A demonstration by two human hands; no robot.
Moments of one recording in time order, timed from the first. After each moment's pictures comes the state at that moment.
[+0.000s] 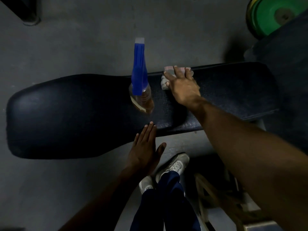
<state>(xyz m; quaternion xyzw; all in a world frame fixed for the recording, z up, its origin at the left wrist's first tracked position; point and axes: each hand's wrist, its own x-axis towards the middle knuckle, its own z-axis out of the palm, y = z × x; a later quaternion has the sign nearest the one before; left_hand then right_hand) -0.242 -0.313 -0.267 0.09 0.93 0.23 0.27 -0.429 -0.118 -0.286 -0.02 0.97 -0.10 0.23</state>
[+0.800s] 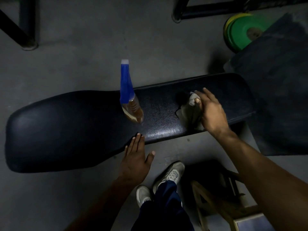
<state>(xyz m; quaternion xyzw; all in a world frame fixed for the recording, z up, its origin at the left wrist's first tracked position) -0.225 -0.314 -0.255 0.05 0.94 0.23 0.26 -0.317 -0.019 -0.221 0.13 0.95 -0.29 0.05</state>
